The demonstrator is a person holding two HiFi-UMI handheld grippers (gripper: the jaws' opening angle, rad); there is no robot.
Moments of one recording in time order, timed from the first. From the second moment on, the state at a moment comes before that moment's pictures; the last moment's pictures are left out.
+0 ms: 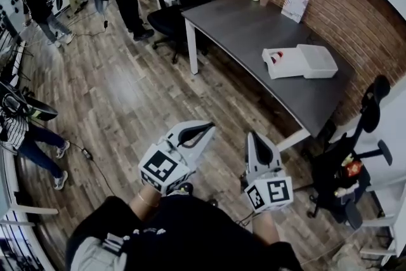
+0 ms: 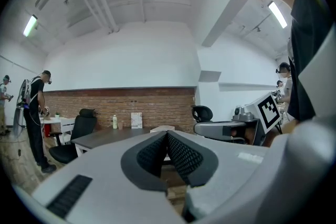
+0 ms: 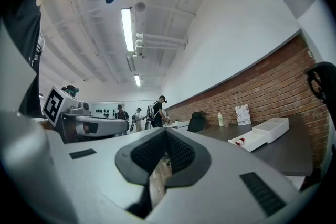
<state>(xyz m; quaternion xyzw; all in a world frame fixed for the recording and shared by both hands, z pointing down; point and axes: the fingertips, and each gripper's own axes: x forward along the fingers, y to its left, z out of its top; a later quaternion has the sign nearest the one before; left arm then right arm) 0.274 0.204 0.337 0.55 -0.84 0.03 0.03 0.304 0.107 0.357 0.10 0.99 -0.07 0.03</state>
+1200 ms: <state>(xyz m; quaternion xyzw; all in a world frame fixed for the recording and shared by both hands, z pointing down) 0.204 0.133 0.352 0.59 -0.80 0.04 0.02 0.259 0.034 0.375 0.02 1.00 -0.04 0.00</state>
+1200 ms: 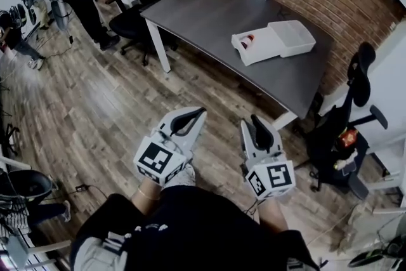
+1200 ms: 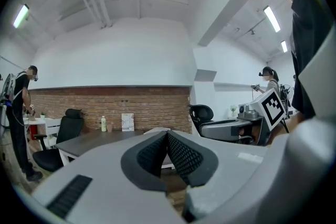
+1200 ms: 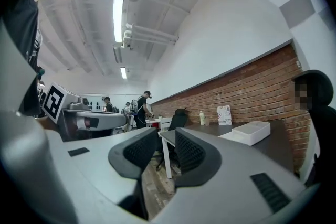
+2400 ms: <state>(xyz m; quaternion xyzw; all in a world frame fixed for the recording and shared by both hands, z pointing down) -0.058 0.112 0.369 0.67 -0.74 0.02 0.04 0.031 -0.001 0.377 -0.13 0.99 -0.05 -0.03</state>
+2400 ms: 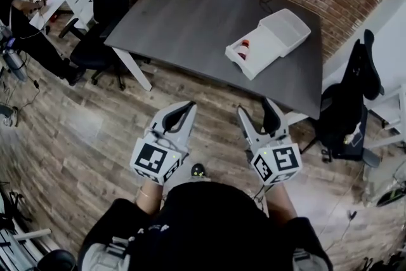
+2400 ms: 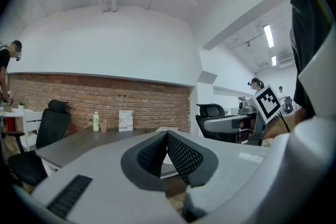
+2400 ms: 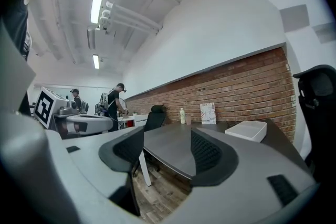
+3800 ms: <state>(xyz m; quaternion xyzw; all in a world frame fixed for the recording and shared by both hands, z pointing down) -0.238 -0.079 0.383 0.71 -0.70 0.04 0.04 -0.131 -0.204 0.429 -0.23 0.97 -0.08 -0.07</state>
